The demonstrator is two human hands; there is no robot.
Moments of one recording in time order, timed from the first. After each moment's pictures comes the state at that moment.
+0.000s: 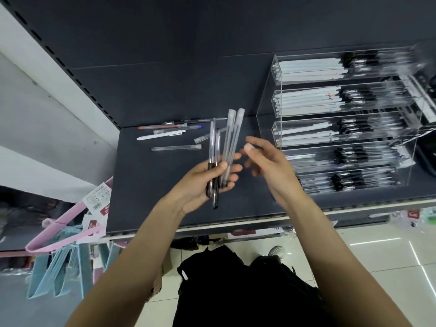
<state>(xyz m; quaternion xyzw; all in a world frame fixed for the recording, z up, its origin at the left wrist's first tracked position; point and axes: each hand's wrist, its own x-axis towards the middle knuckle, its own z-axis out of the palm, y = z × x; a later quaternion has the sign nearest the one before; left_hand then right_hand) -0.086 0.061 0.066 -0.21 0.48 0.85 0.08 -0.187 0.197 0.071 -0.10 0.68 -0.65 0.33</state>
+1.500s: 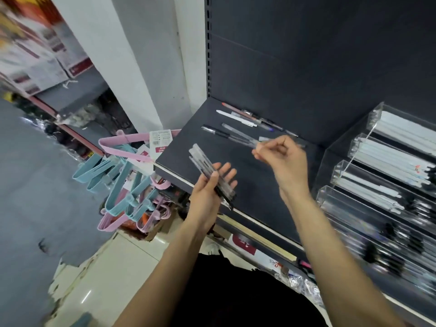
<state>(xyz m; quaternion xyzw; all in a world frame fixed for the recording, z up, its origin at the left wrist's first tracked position) -0.010 0.130 0.028 -0.36 0.16 0.81 -0.43 -0.161 0.149 0.087 -0.29 0.63 -0.62 0.37</state>
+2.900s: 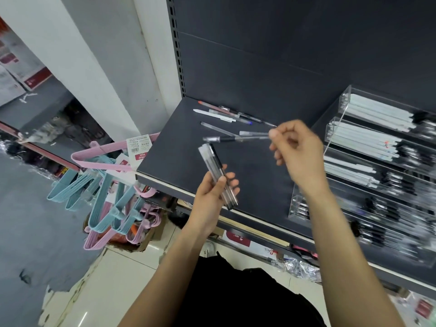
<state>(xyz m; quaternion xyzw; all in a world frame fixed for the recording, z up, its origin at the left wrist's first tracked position) -0.022 0.141 0.032 -0.36 0.30 0.82 -0.33 -0.187 0.174 0.116 -0.38 0.73 -0.53 0.22</state>
